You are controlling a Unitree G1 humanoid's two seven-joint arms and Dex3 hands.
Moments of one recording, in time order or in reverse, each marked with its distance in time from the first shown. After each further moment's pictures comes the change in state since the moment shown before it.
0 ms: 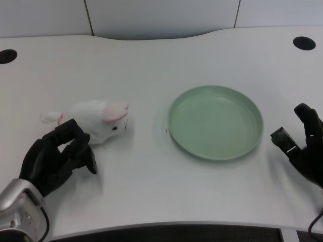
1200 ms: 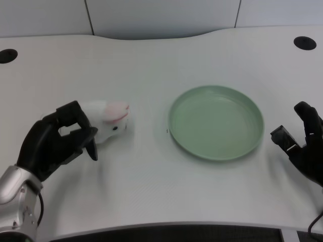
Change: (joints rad) left arm 0.099 -0.017 -0.080 -0.353 0.055 -0.168 0.037; right arm -0.001 0.004 0.004 -0.014 -0.003 -0.003 -0.003
